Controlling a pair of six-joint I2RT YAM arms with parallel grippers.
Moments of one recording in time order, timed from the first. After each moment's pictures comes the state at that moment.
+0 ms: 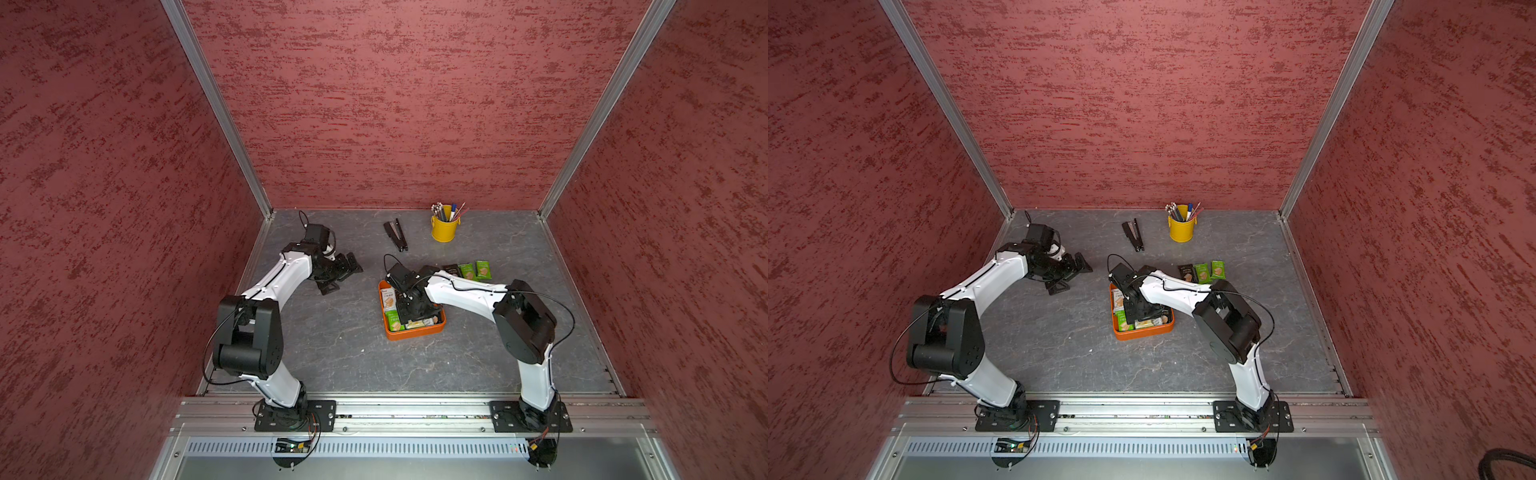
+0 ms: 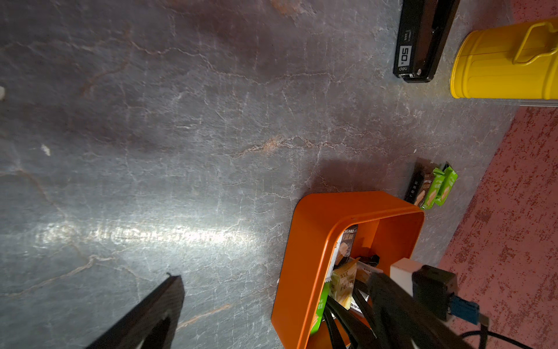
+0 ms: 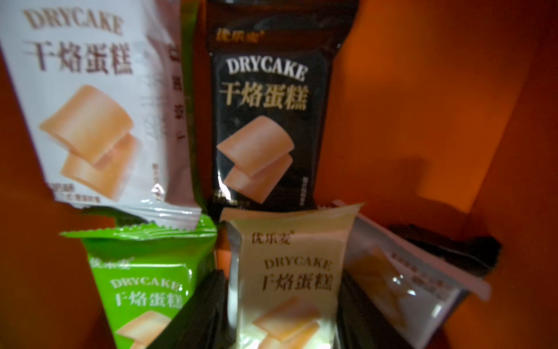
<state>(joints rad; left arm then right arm) -0.12 1.63 1.19 -0.75 0.41 -0.63 0.85 2.01 1.47 -0.90 0.03 0.61</state>
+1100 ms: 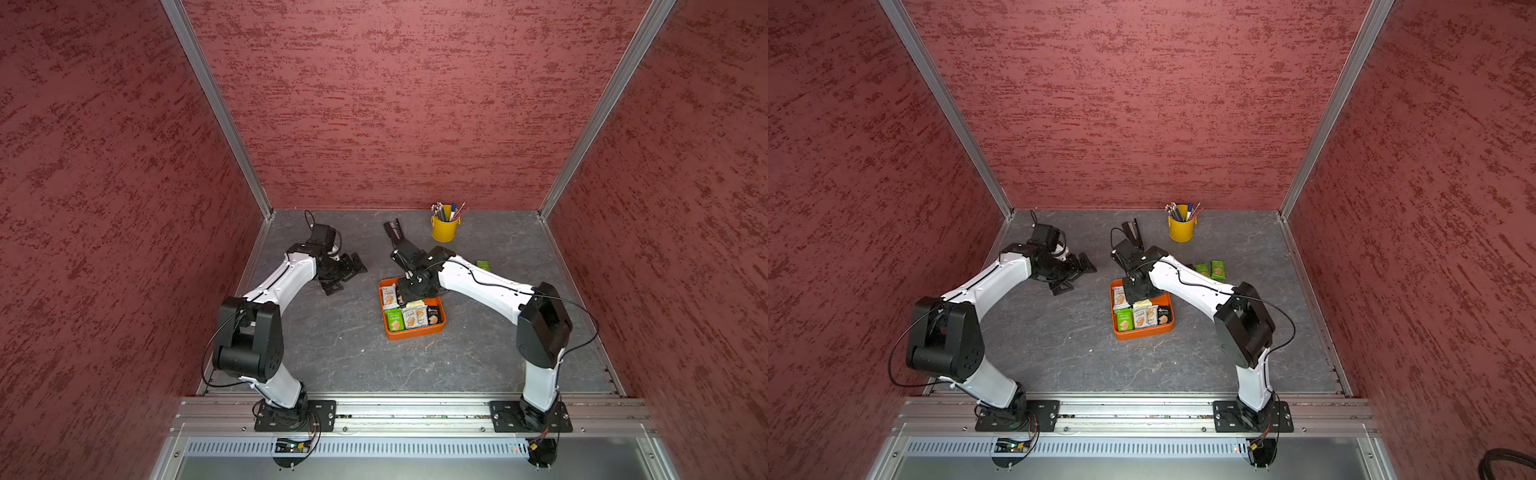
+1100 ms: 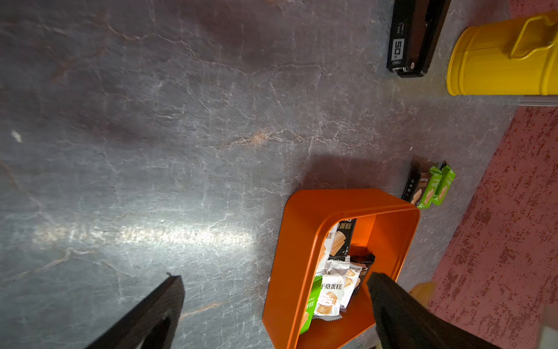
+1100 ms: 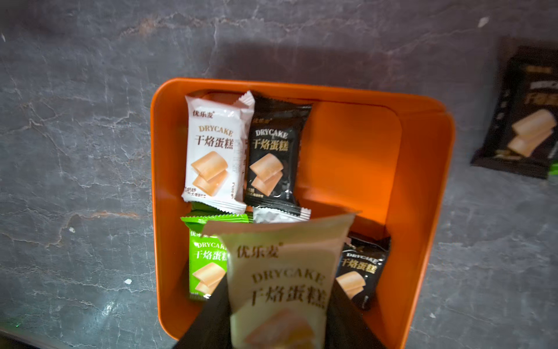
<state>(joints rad) -0.18 1.62 1.19 -0.73 0.38 -0.69 0.78 1.90 1.62 -0.98 0.06 0.53</state>
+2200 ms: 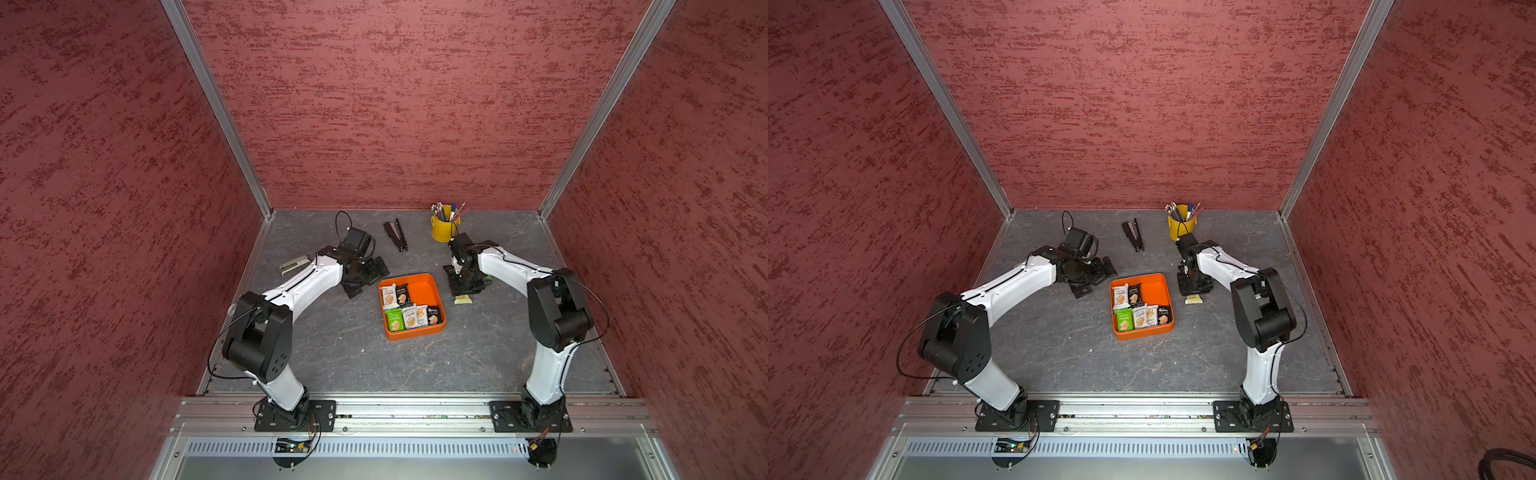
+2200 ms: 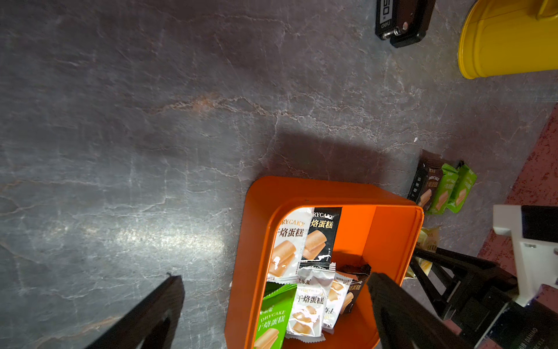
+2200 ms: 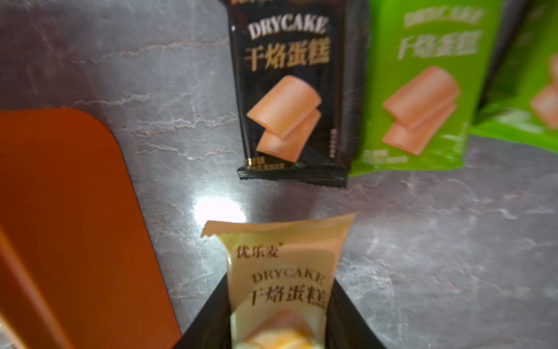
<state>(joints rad) -0.42 1.65 1.23 -0.69 0.18 -0.91 0.38 1.92 1.35 -0.88 -0.02 0.25</state>
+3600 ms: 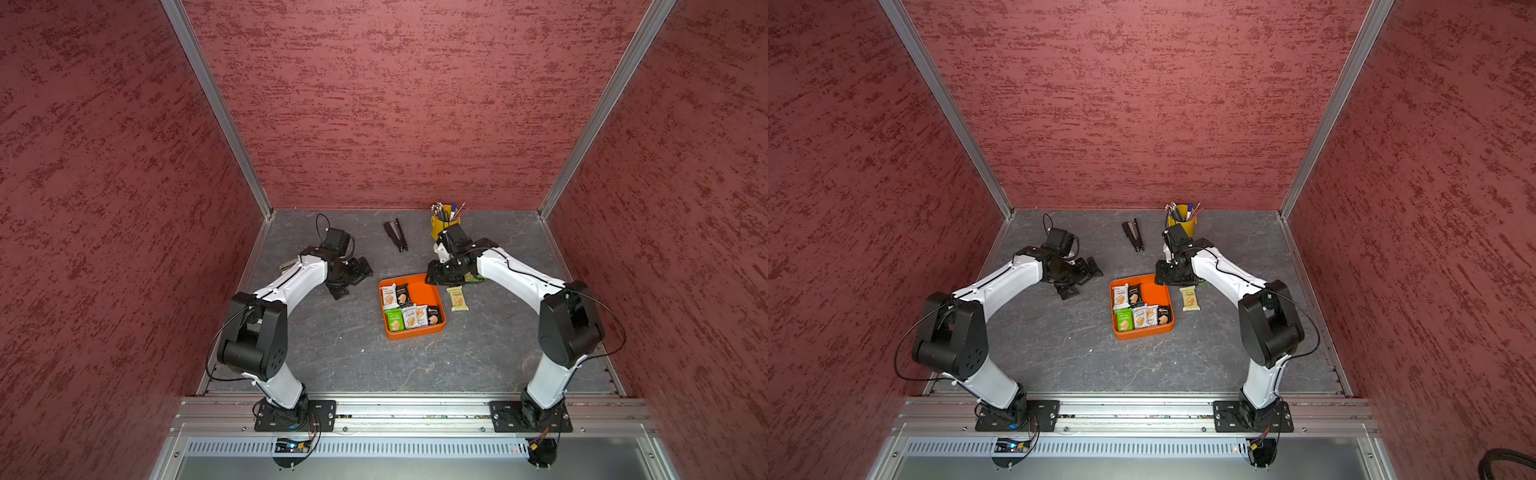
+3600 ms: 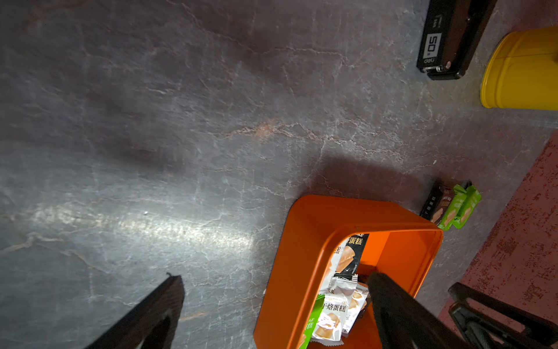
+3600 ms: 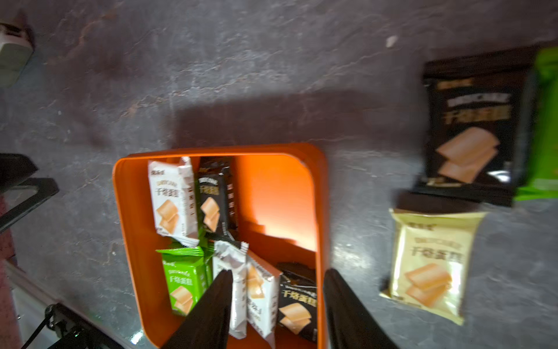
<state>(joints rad) -0.25 1.64 1.16 -0.70 0.28 -0.81 0.51 1.79 1.41 -0.76 -0.25 0.47</state>
